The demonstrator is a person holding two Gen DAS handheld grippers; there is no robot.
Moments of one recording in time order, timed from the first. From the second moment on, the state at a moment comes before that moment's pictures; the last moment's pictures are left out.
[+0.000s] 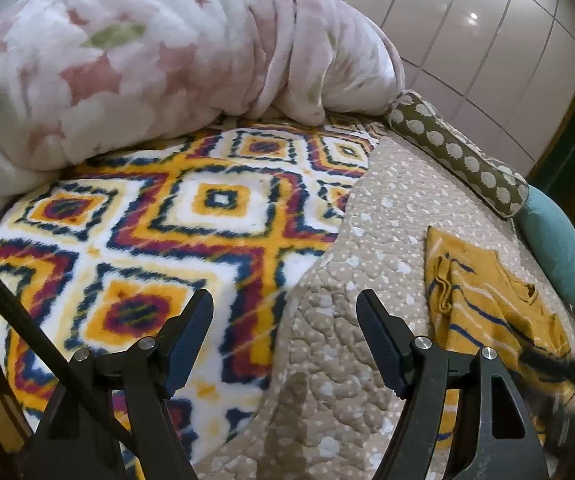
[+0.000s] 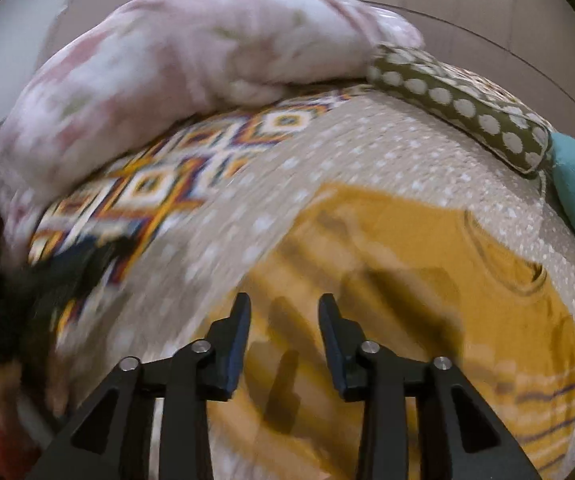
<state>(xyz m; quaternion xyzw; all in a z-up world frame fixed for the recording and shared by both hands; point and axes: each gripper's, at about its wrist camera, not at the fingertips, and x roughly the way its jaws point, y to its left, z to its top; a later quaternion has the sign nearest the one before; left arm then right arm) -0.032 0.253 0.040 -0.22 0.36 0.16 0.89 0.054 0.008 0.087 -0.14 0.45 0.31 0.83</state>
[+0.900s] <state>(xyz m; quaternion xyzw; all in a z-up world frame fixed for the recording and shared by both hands) -0.057 0.300 0.040 -0.27 0.34 0.21 0.88 -0.010 0.048 0.063 -0.20 0.39 0.31 0.84</state>
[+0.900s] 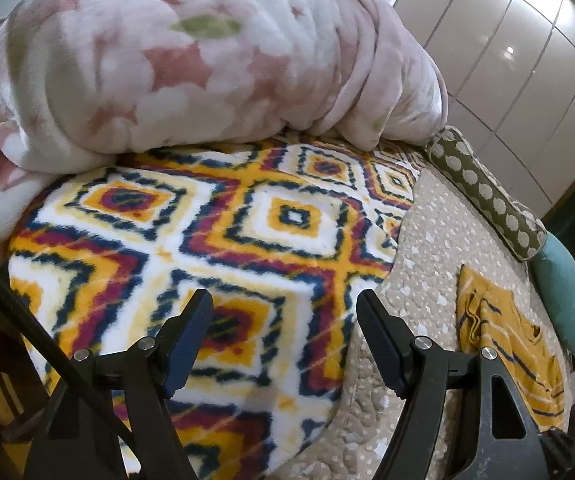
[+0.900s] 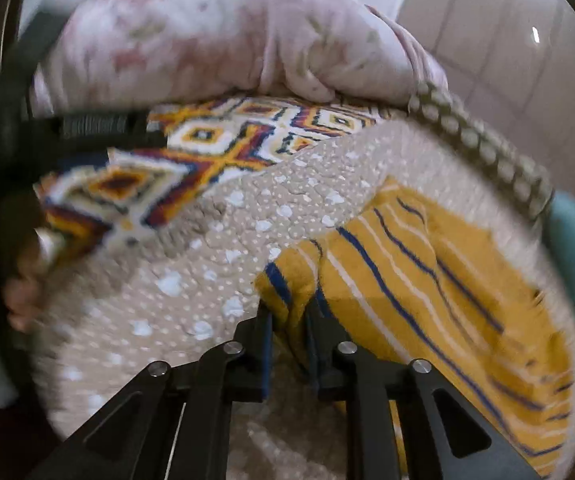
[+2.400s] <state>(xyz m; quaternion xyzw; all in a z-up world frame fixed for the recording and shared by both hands) -0.044 0.198 0.056 -0.18 0.32 0.12 0.92 0.013 -0.257 0.093 0.13 0.34 -0.03 0.93</state>
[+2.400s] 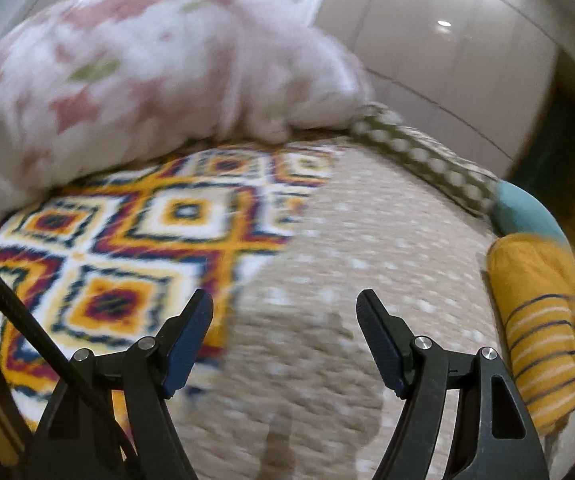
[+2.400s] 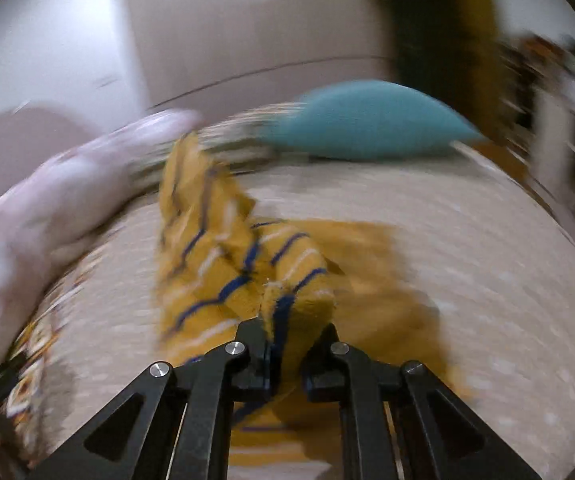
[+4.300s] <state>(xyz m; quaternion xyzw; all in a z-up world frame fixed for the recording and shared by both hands) 0.067 -0.078 0.070 -0.04 0.51 -0.19 0.84 0.068 -0.342 0.026 0.28 0.39 0.20 0.85</state>
